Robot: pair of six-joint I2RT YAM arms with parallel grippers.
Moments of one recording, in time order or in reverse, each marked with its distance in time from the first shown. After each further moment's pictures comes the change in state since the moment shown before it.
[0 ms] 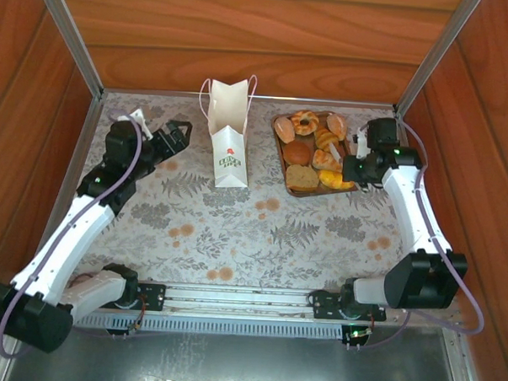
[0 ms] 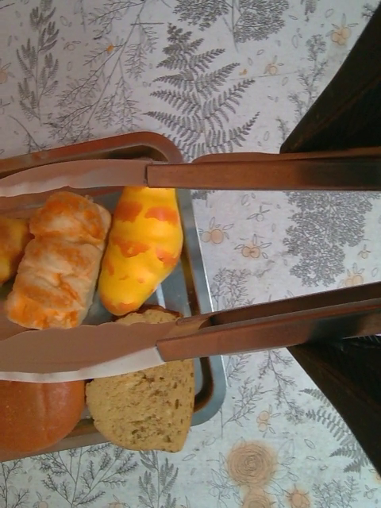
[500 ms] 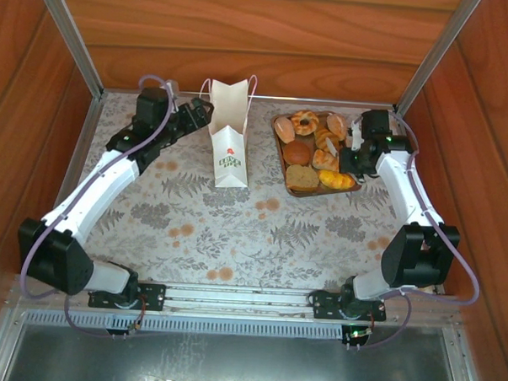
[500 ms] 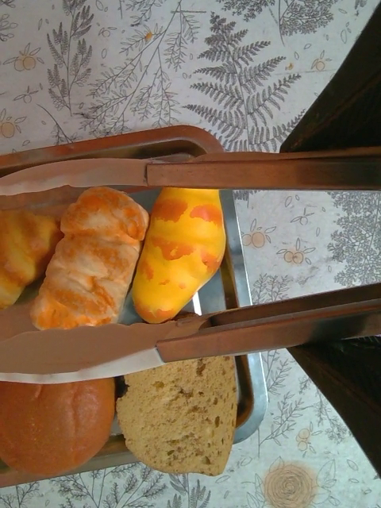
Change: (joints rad) left arm -0.050 0.354 0.283 -0.012 0.021 0.048; right arm 0.000 0.137 0.057 0.061 0.016 -0.022
